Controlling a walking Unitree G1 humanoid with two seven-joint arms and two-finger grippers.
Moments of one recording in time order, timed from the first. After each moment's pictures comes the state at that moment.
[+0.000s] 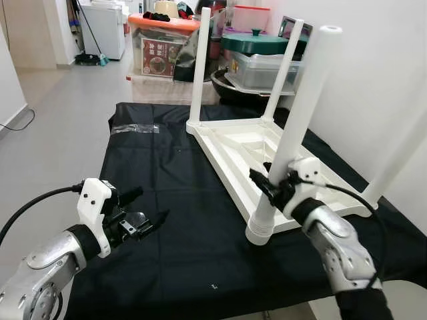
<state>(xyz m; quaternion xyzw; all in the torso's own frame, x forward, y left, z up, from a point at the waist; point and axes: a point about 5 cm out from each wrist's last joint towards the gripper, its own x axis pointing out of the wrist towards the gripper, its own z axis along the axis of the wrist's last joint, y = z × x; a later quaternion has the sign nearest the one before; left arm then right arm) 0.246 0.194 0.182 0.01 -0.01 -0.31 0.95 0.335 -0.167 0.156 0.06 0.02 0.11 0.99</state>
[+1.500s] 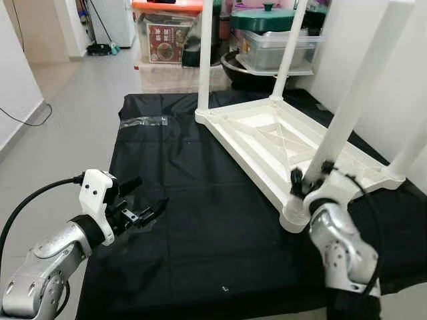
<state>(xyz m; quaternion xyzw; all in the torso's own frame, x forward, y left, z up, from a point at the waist) 0.260 0.195 0.186 0.01 -0.02 -0.30 0.95 0.310 -0.198 0.190 0.12 0.02 -0.10 0.99</state>
